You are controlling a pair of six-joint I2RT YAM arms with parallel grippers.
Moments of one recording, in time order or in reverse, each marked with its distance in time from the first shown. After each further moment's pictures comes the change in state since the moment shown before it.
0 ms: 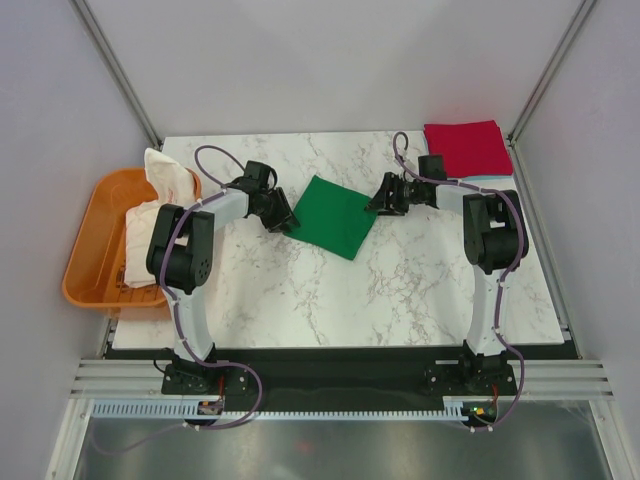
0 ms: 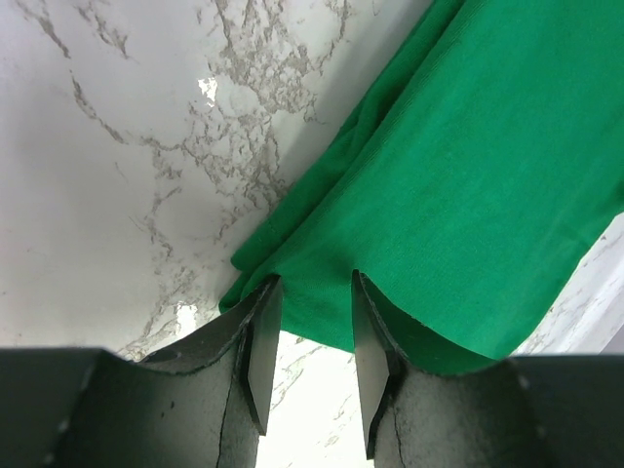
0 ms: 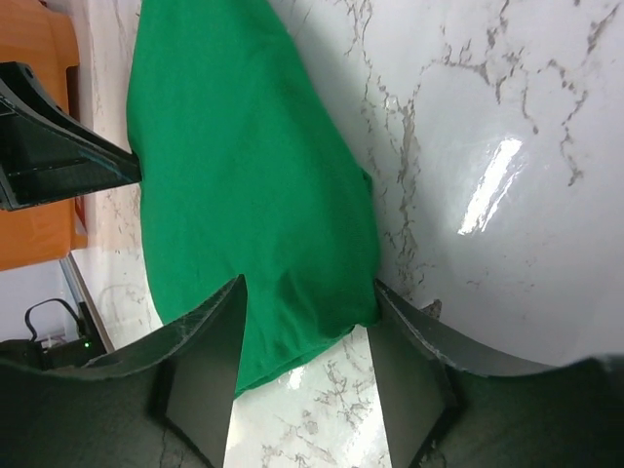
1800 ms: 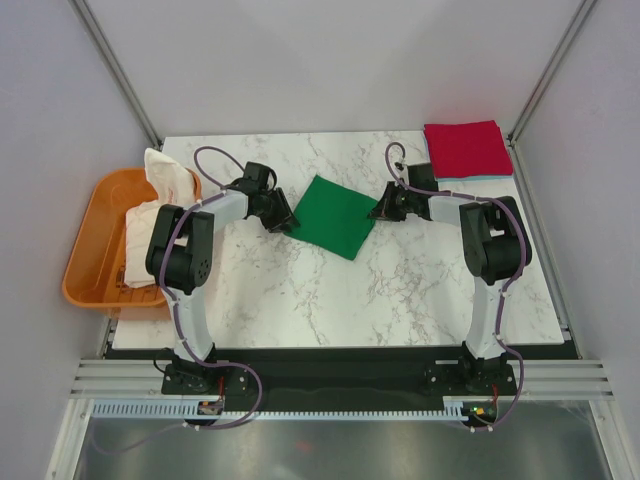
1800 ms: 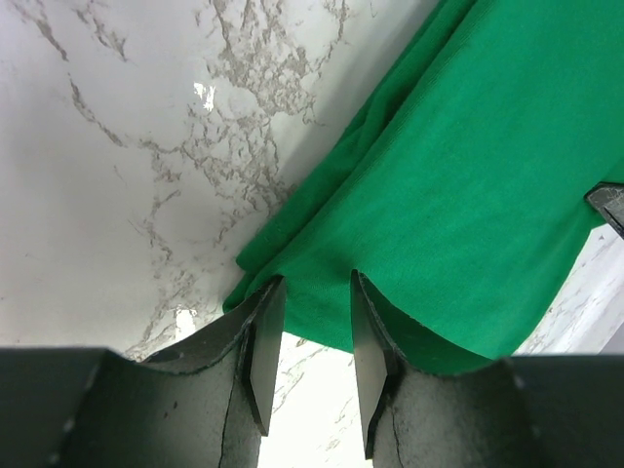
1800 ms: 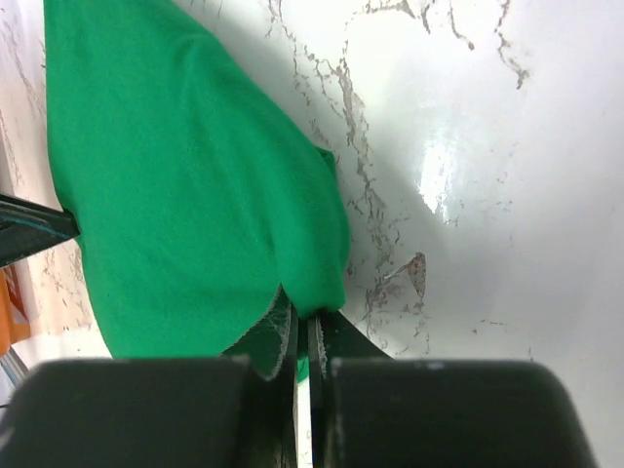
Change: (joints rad) left arm 0.001 0.000 -0.017 0.025 0.002 -0.001; right arm 0.076 -0.119 -0.167 0.107 0.315 0.149
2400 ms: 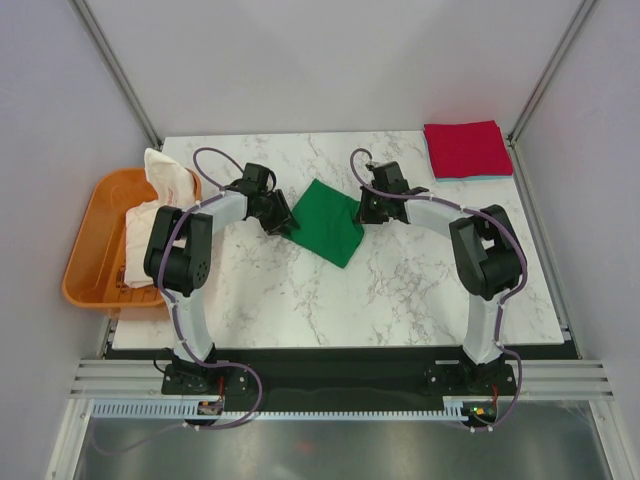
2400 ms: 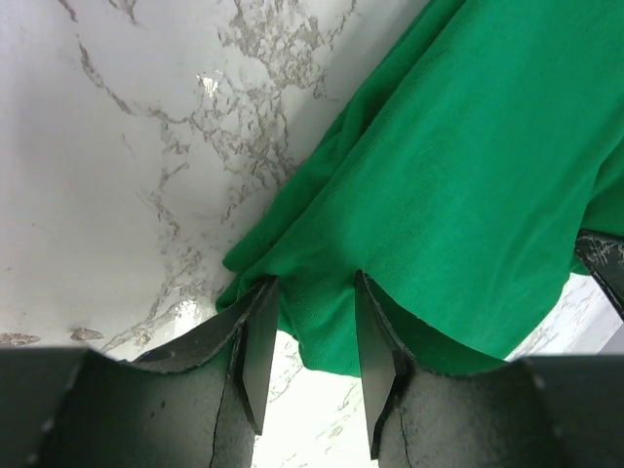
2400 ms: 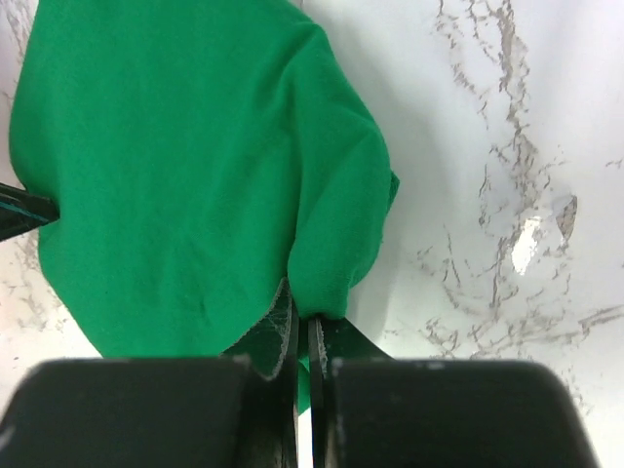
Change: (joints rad) left arm 0.000 -0.026 -0.018 -0.016 0.002 0.001; right arm 0.193 -0.094 0.047 -0.173 0.280 -0.053
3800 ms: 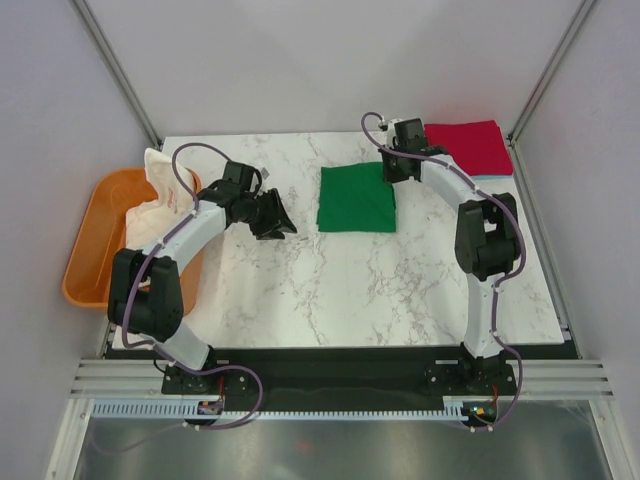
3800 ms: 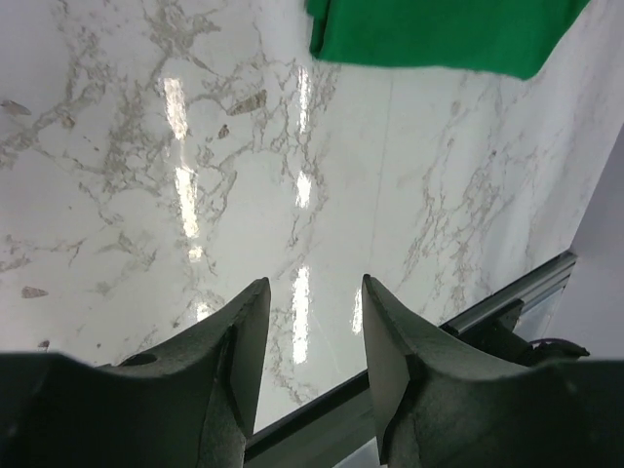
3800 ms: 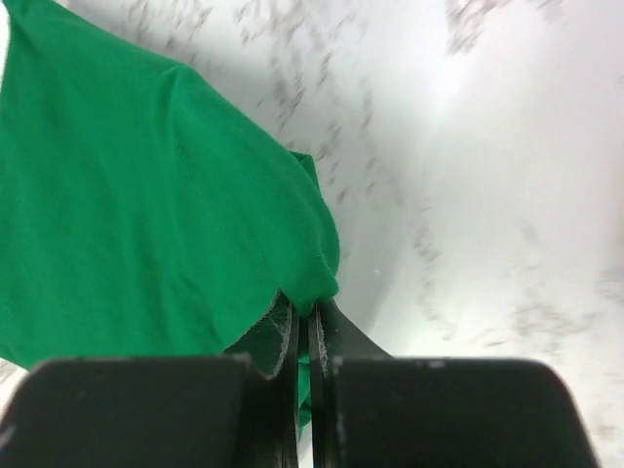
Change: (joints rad) left arm -0.008 -0.359 -0.110 -0.187 0.115 0.101; right arm -0.137 0.158 0.444 -0.267 0.114 -0.404
